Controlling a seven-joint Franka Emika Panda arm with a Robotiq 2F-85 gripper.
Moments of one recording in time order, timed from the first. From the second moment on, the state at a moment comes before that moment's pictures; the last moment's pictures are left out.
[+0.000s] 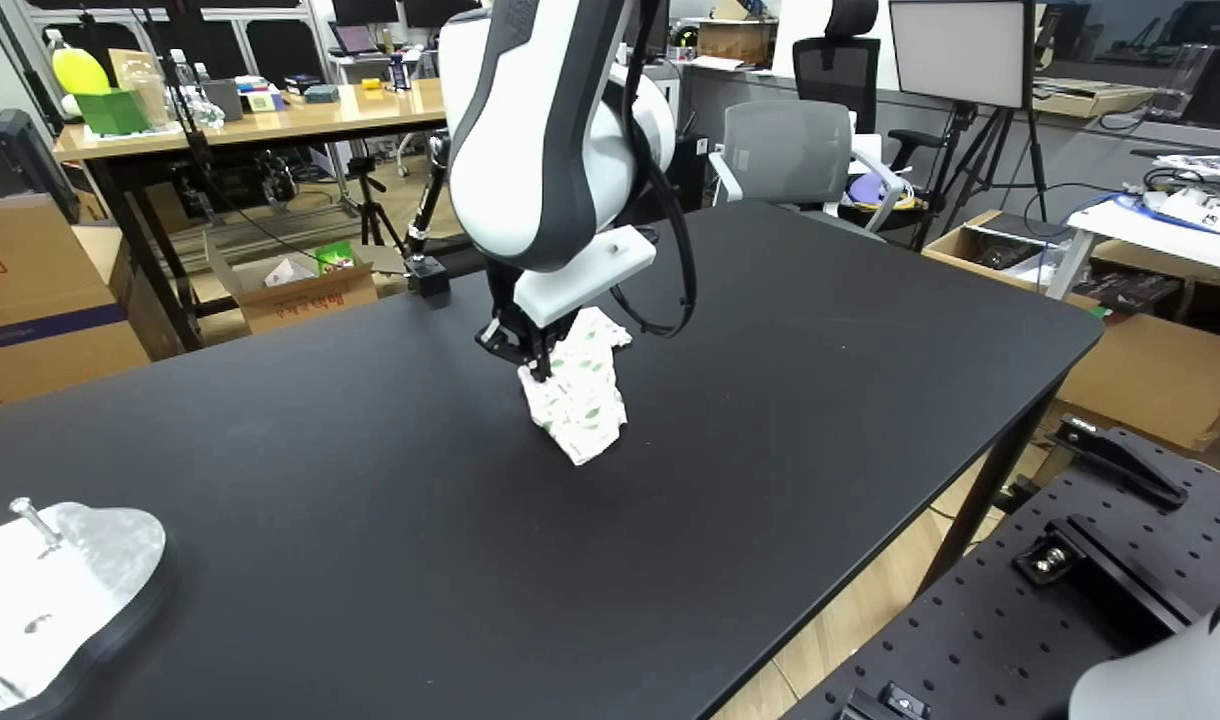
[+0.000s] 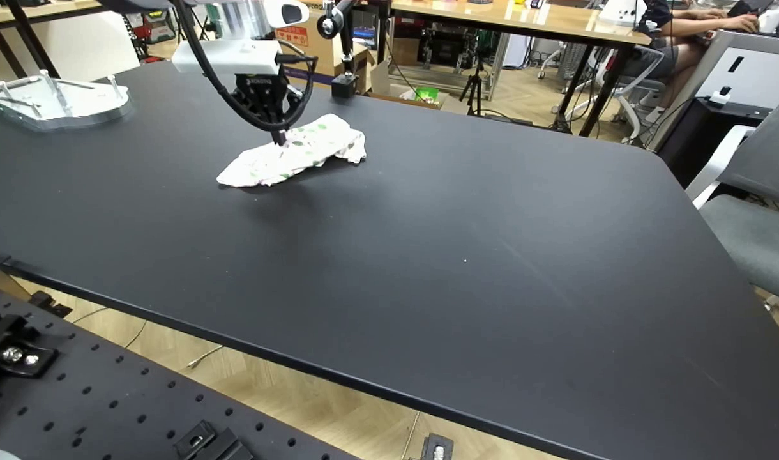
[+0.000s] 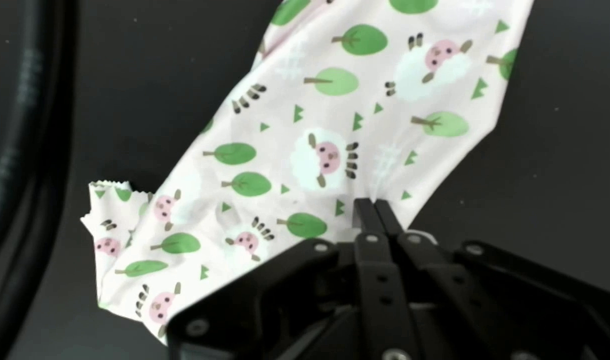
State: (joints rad) arm 0.26 0.50 -0.03 -2.21 -0.27 2.82 0.26
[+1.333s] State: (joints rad) arm 0.28 0.01 0.04 -1.92 -0.43 1.94 0.29
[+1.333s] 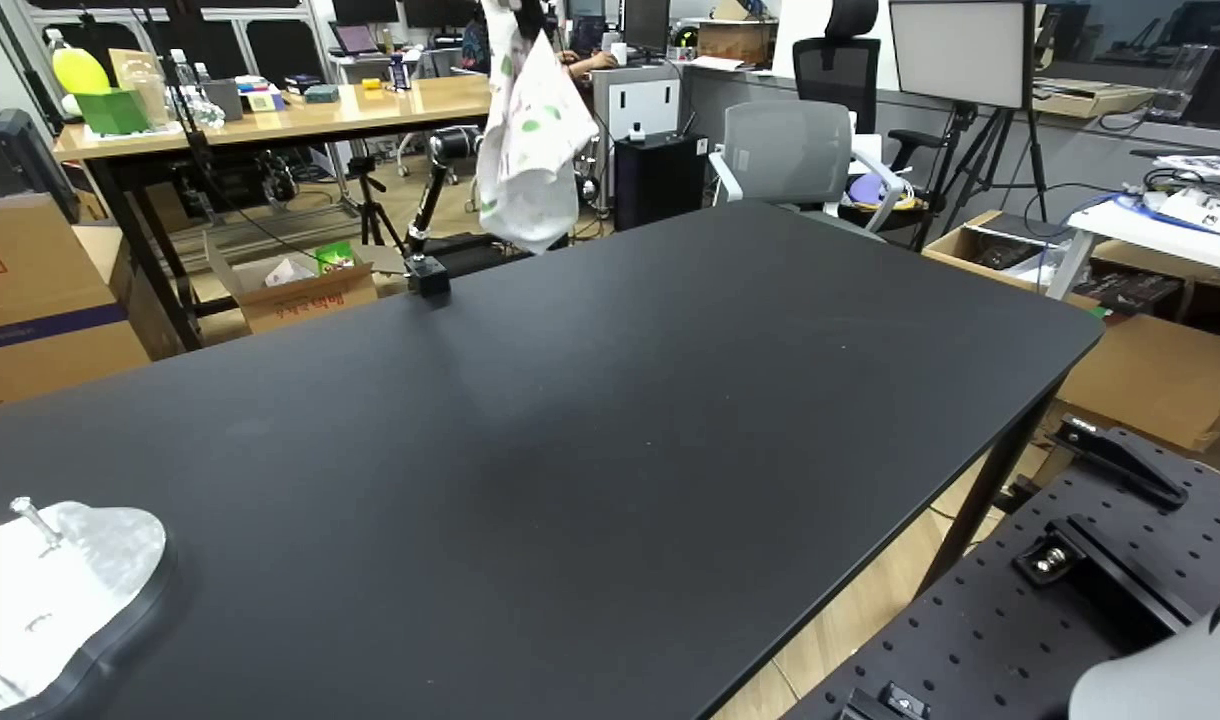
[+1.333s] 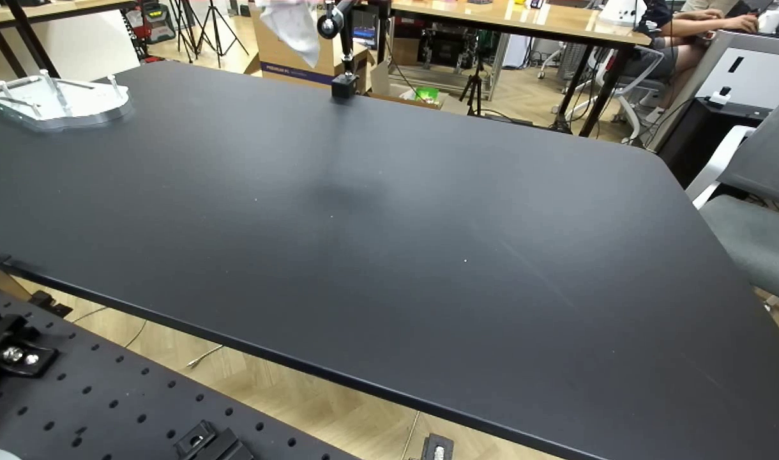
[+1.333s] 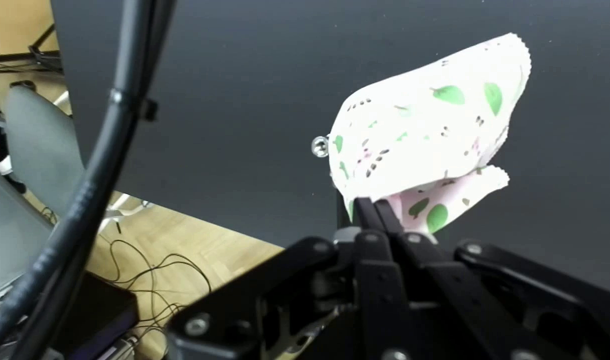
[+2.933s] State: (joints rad) arm 0.10 0.18 0.07 -1.79 -0.38 1.88 0.28
